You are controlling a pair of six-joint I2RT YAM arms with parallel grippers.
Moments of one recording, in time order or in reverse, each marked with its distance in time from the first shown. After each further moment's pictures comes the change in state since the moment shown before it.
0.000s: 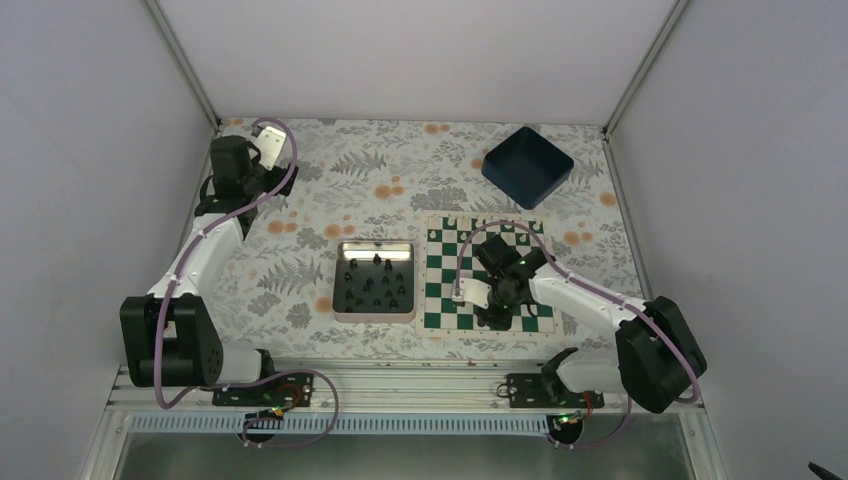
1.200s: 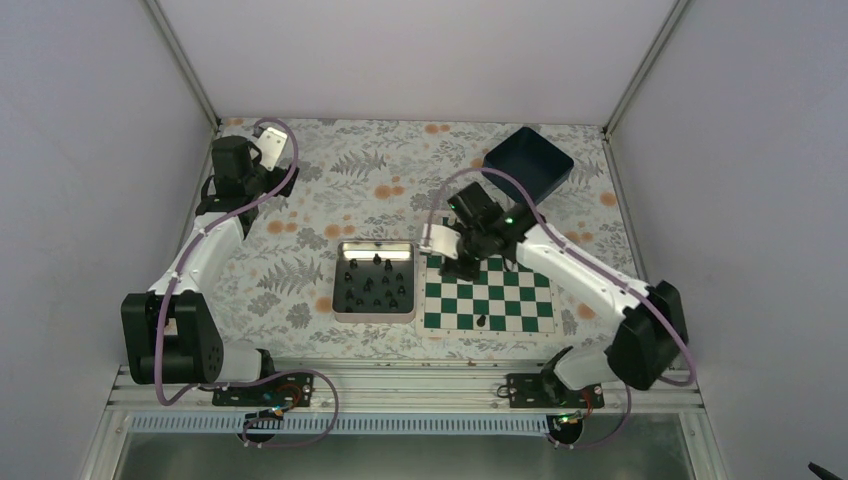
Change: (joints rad) left arm 0.000 0.013 0.000 0.000 0.001 0.012; right arm 0.070 0.101 0.443 -0.077 -0.004 0.001
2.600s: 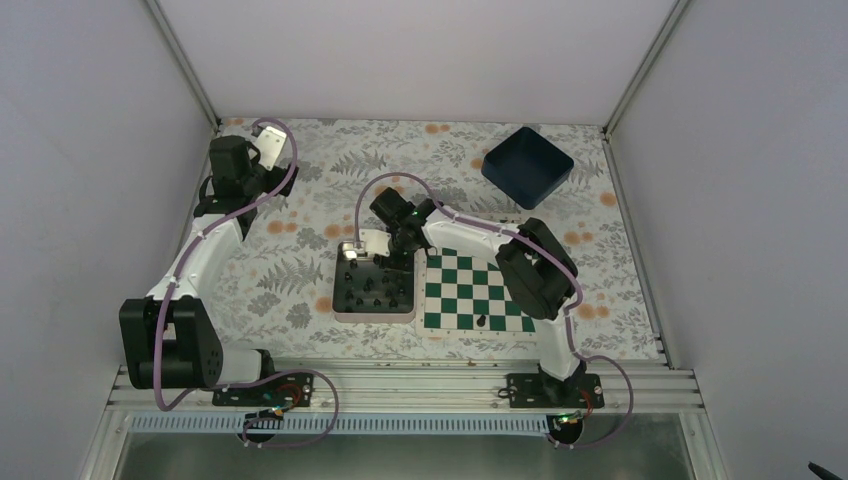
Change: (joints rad) left arm 0.000 -0.021 0.000 -0.005 0.008 0.000; right arm 0.166 0.655 0.377 0.231 0.034 0.037
